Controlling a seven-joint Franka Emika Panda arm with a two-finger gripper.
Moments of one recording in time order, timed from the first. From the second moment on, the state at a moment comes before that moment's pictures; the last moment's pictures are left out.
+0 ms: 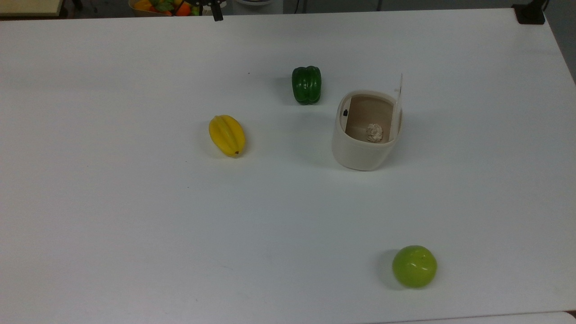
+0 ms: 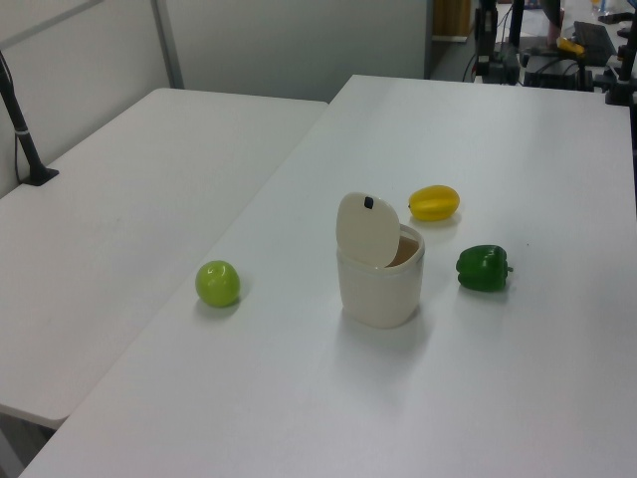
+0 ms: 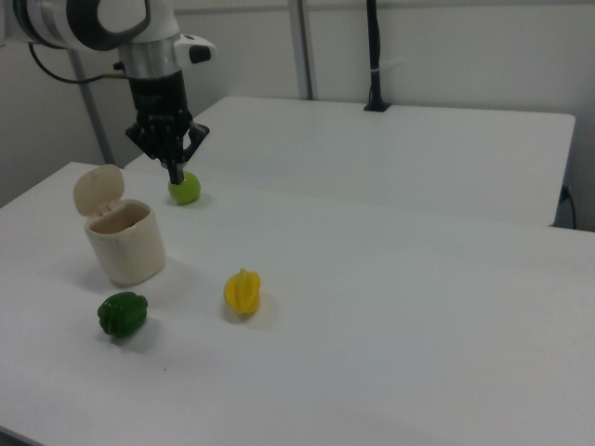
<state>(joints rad) 0.06 0.09 -0.05 -1.47 0.04 1.53 -0.32</state>
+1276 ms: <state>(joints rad) 0.23 0.10 0.00 -1.47 0.06 1.57 -0.53</state>
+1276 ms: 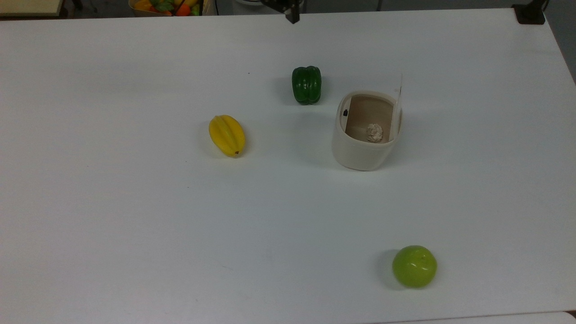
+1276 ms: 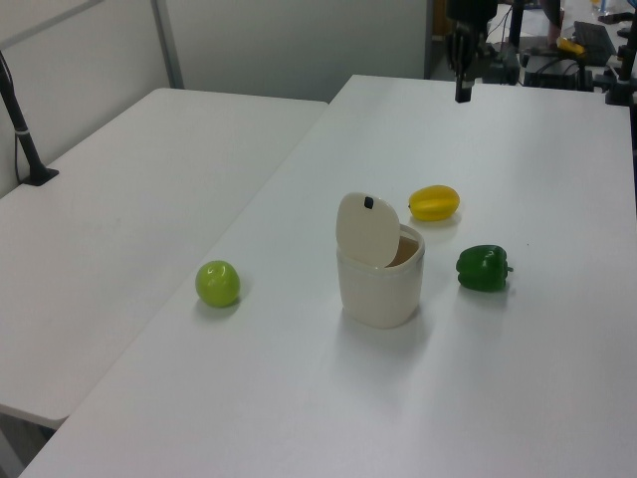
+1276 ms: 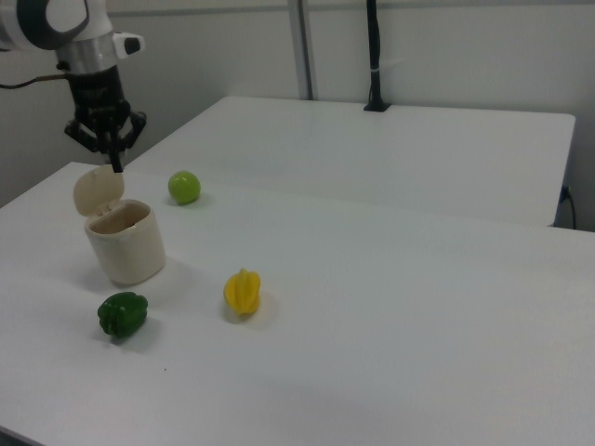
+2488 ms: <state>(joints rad) 0.40 0.21 0.00 -1.46 -0.01 1.88 -0.63</state>
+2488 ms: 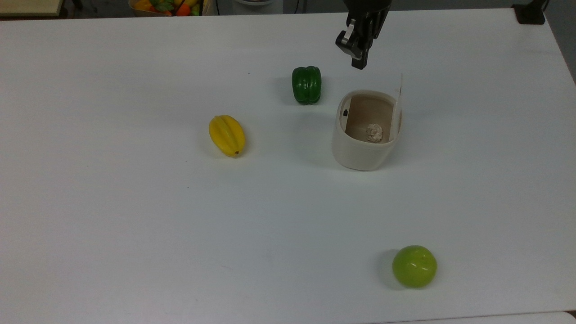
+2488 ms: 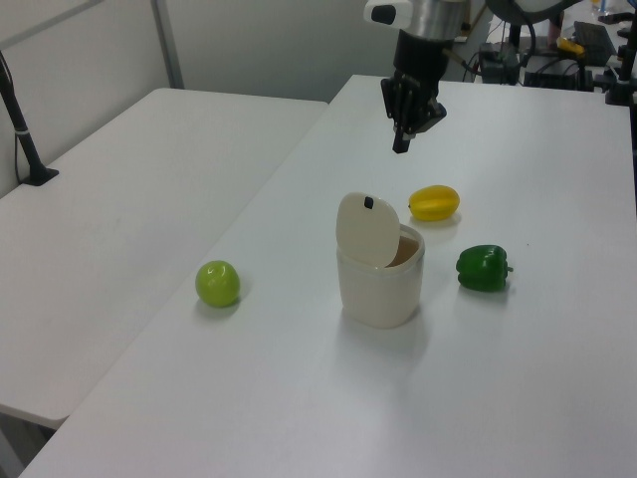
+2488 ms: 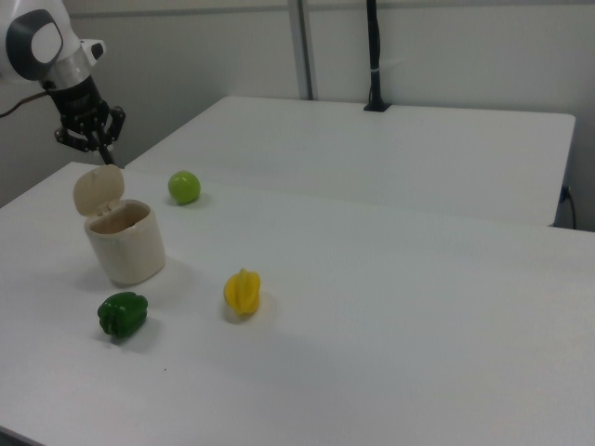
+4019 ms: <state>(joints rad) 0.50 0.28 0.00 -1.45 -0.02 2.05 -0.76</state>
